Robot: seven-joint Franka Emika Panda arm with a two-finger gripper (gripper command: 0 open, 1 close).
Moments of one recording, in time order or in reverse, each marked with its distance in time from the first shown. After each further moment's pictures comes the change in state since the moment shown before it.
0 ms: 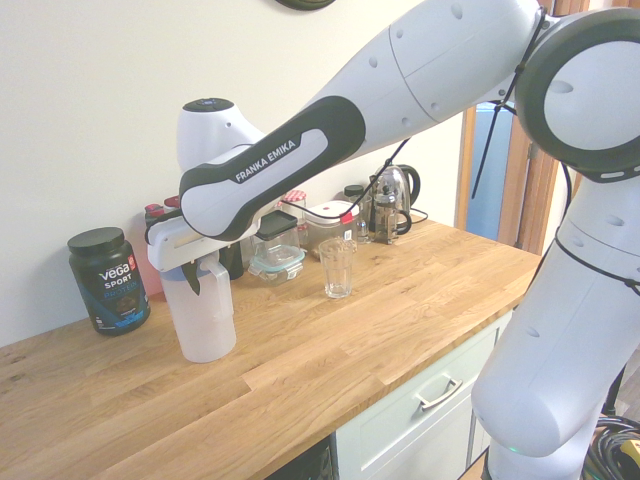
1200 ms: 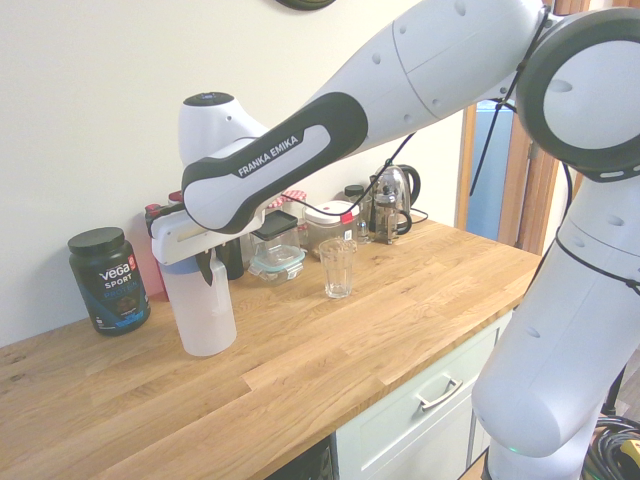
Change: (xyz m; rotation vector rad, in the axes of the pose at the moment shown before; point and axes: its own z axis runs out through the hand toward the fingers) arm 0.007 0.007 -0.028 -0.010 0.029 0.039
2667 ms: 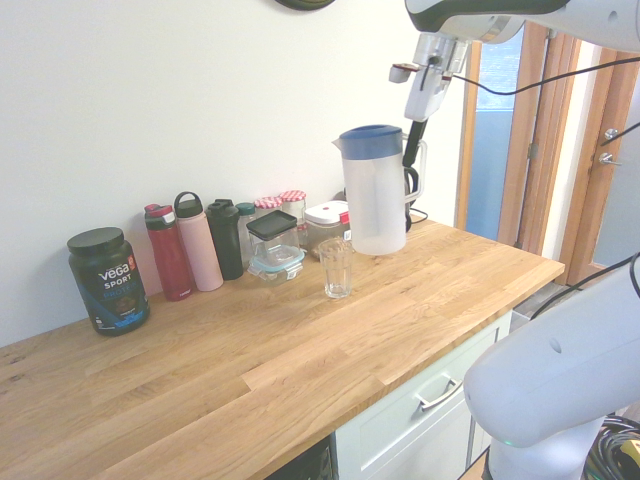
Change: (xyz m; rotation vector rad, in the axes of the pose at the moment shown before) arm 0.211 0.355 -0.192 0.040 -0.196 -0.429
